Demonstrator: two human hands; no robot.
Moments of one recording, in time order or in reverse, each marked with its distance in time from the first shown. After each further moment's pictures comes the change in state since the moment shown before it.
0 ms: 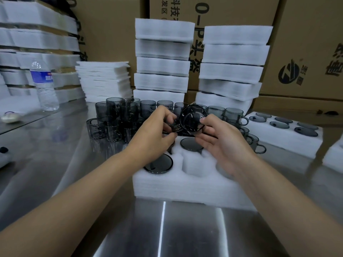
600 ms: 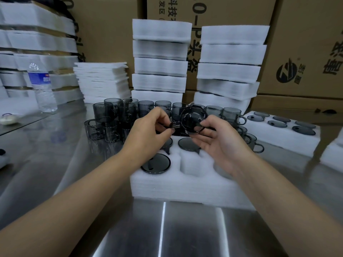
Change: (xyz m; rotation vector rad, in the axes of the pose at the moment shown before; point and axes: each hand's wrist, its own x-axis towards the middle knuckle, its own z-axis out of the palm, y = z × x) left_hand -0.002 0.002 -0.001 -0.008 0.132 -0.064; right_hand 0.005 0.000 -0.002 0.021 -0.035 0.057
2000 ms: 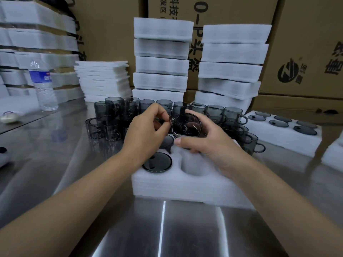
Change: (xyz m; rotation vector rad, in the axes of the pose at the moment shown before) left_hand -0.002 0.005 -0.004 0.031 0.102 0.019; right_hand -0.005 0.012 0.003 -0.437 -0.244 -0.265
